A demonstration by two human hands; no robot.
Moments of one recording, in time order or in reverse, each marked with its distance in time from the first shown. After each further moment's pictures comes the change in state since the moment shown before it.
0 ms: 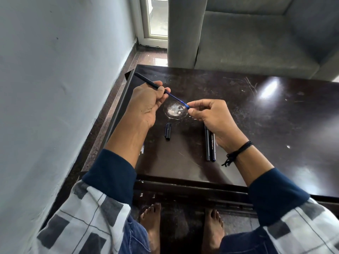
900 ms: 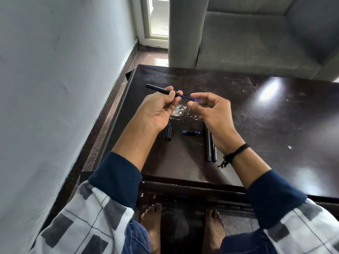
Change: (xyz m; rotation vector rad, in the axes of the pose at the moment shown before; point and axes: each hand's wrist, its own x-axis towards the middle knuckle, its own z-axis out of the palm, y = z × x) left_hand -0.008 -0.009 0.013 -0.290 -0.073 -0.230; right_hand -0.008 -0.006 0.009 0.147 0.115 -0.104
